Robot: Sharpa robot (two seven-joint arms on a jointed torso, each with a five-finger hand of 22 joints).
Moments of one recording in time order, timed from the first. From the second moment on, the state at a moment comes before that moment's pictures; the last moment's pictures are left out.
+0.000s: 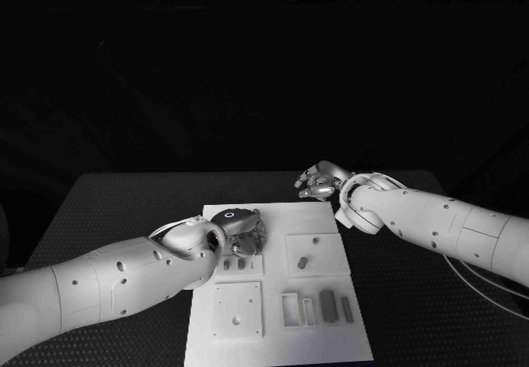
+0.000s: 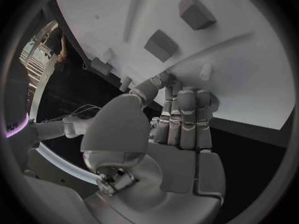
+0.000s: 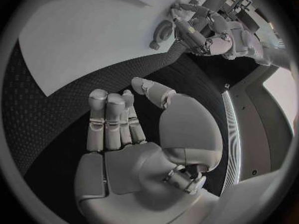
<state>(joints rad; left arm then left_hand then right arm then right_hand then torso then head) 1.28 -0.48 -0.23 1.27 -1.49 -0.30 -0.05 1.20 -0.10 0.52 -0.29 0.17 1.01 0.11 0.14 0.69 1.21 0.06 0.07 0.37 1.18 -0.05 1.29 0.53 0.07 0.80 -0.09 1.09 1.12 1.27 -0.65 -0.04 1.11 -1.01 -0.33 -0.06 1.10 -0.21 0.77 -0.20 0.32 0.88 0.14 0.24 0.49 1.00 0.04 1.18 0.76 1.25 -0.07 1.12 1.04 0.23 1.11 -0.01 1.00 1.30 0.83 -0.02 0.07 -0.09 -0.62</state>
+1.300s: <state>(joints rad) 1.27 -0.54 -0.20 1.28 -1.38 -0.34 -0.06 1.21 -0.04 0.57 -0.29 0.15 1.07 0.11 0.17 0.69 1.29 0.03 0.10 0.39 1.21 -0.07 1.30 0.52 0.06 0.82 -0.10 1.10 1.12 1.27 -0.65 -0.04 1.11 -1.01 -0.33 -0.06 1.10 -0.21 0.77 -0.20 0.32 0.87 0.14 0.24 0.49 1.00 0.04 1.18 0.76 1.25 -0.07 1.12 1.03 0.23 1.11 -0.02 1.00 1.30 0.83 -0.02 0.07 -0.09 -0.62</state>
